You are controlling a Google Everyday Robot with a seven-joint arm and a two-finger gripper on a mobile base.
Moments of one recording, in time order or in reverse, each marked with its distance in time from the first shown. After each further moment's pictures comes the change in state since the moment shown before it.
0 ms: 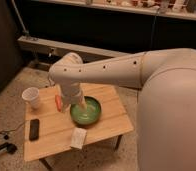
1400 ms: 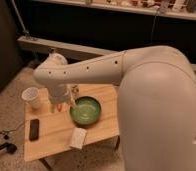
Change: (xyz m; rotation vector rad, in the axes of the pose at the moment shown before) arm -0.024 0.071 0.004 -0.014 -0.074 -0.236
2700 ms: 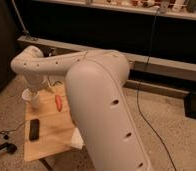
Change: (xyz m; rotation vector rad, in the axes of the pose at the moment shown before) arm -0.123 0.082 0.034 -0.013 -0.087 -0.181
